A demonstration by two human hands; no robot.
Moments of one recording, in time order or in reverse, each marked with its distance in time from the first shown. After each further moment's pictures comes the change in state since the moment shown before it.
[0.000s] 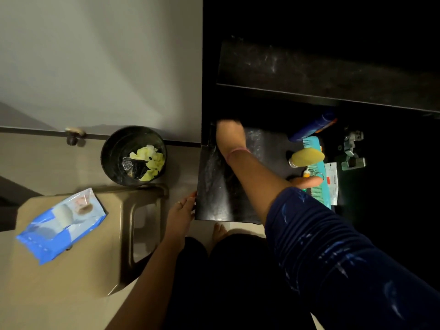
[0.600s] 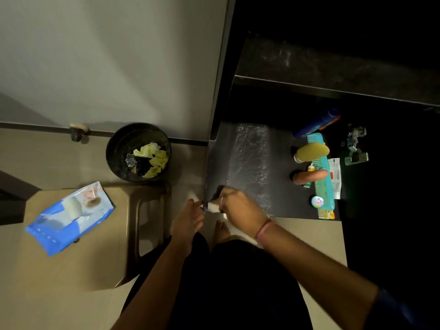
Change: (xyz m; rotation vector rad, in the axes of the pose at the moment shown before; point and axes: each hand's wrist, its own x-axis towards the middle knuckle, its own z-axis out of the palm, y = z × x) left_hand -0.019 -0.011 -0.011 -0.210 -0.061 -0.260; right_hand -0.164 0.013 0.043 0.122 -0.195 -0.343
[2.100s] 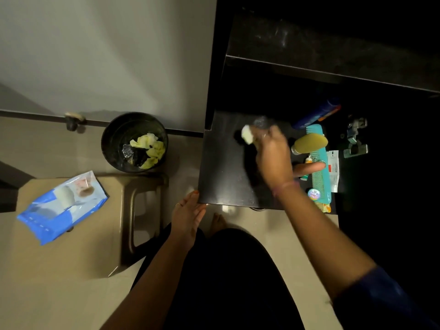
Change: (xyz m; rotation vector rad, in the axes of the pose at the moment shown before) left_hand -0.013 -0.008 0.020 -0.292 0.121 0.024; right_hand 0.027 0.060 -0.069 0.016 0.420 0.322
